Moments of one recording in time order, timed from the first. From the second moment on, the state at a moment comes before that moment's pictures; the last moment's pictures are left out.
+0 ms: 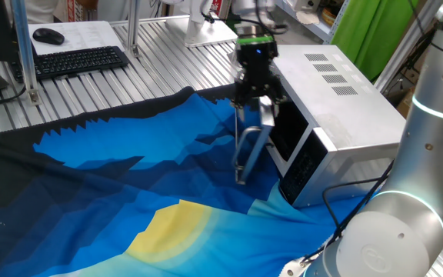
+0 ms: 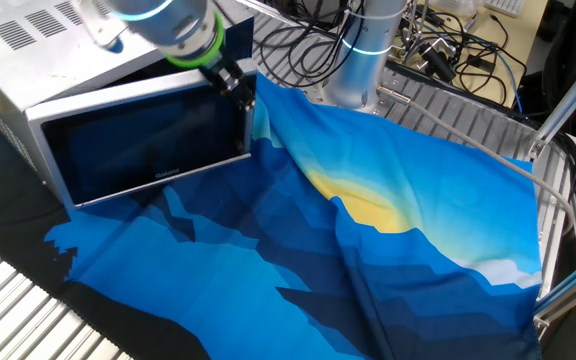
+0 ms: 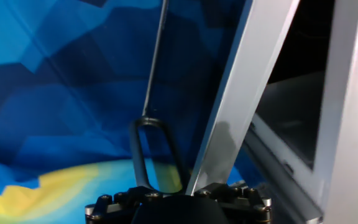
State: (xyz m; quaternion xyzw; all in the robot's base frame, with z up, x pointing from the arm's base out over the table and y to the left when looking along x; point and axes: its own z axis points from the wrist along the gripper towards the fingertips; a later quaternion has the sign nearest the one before) arm 0.414 -0.089 0.228 -0.22 -0.93 0.05 0.28
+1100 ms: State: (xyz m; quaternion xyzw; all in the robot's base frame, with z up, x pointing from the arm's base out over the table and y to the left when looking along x) arm 0.369 -0.069 0.250 -0.24 -0.93 0.05 0.29
